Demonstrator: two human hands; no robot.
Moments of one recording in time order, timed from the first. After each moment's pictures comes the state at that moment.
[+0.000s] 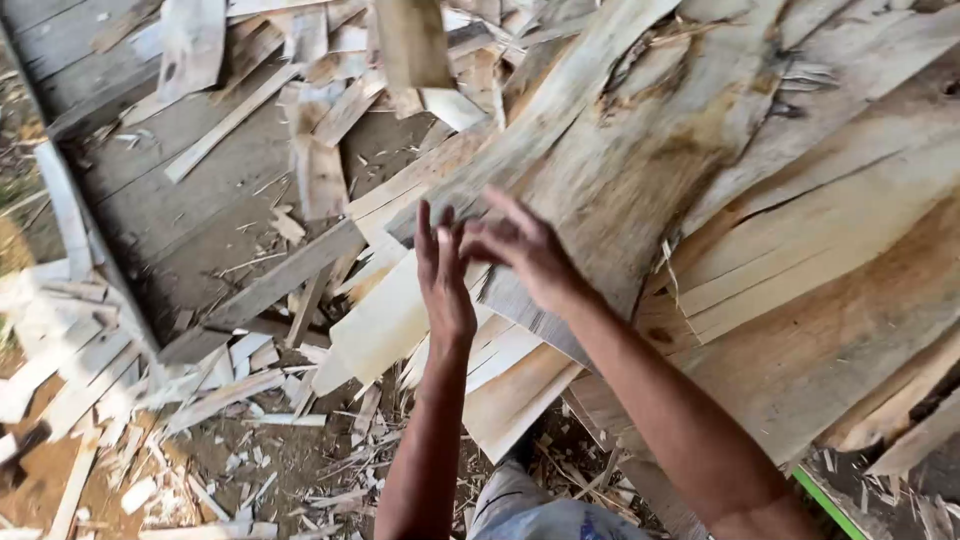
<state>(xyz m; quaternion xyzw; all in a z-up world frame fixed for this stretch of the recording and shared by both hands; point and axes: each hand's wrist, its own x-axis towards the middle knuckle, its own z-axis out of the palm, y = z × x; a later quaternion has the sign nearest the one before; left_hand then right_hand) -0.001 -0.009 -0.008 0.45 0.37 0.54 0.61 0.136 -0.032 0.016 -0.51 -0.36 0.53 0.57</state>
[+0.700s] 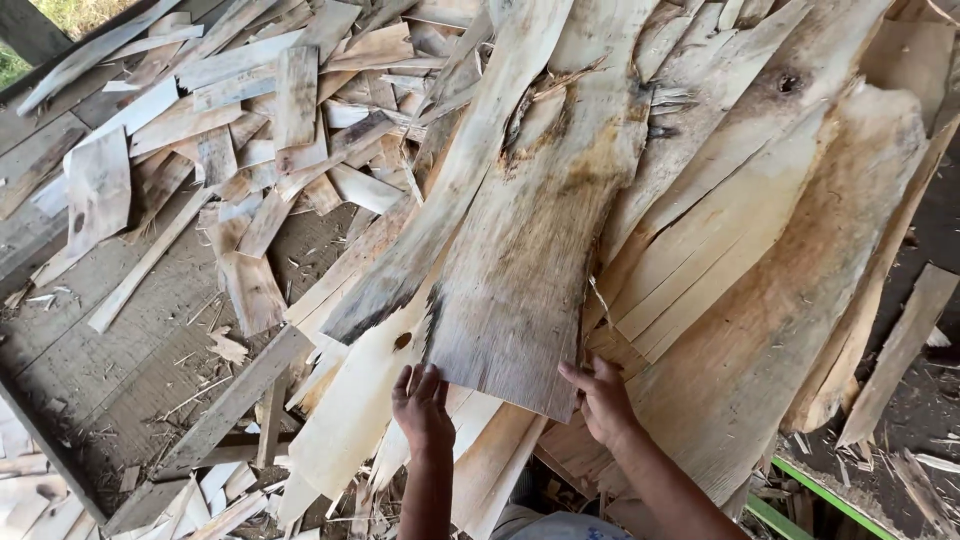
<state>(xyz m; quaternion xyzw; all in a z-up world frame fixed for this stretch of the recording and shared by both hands) 0.005 -0.014 -0.184 0.18 0.47 0.49 0.71 0.223 -0.184 -0.152 -0.62 -0.07 0.45 0.64</state>
